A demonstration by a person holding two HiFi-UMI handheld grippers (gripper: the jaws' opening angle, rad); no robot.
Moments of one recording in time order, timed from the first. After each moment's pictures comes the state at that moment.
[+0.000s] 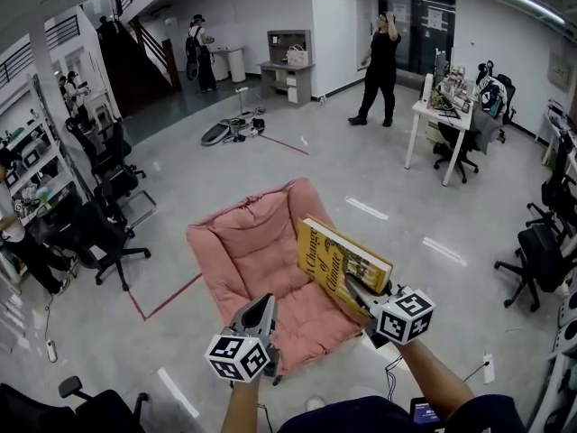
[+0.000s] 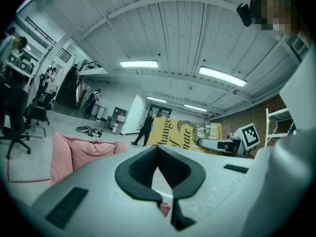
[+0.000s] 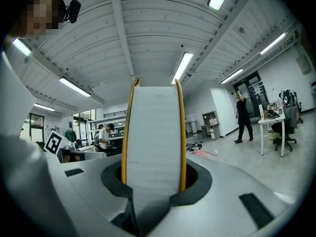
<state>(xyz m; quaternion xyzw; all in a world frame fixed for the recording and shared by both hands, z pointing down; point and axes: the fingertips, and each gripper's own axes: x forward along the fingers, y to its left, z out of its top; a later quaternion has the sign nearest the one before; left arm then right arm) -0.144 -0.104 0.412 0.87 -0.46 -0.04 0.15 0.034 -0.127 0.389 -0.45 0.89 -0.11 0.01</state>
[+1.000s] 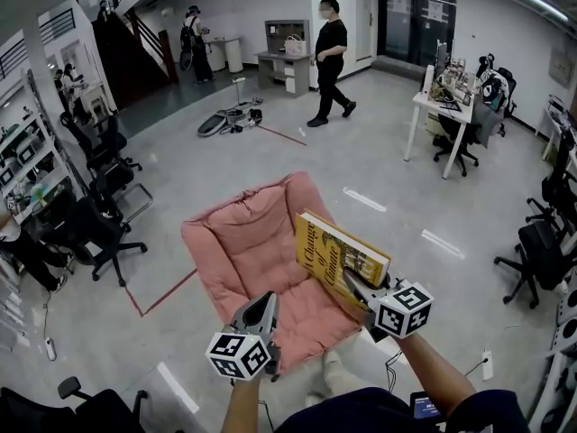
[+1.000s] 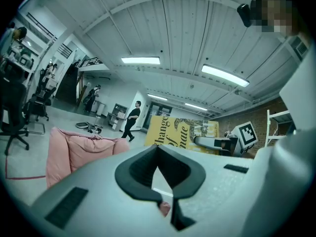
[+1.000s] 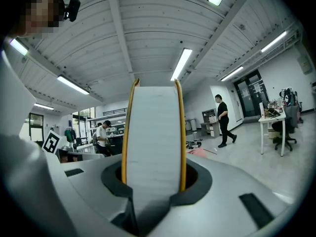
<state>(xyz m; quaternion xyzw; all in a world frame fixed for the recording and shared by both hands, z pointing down) -0.136 -0.128 0.429 0.87 -0.45 -0.04 0.17 0.036 -0.160 0.402 -0.45 0.89 -0.12 0.00</state>
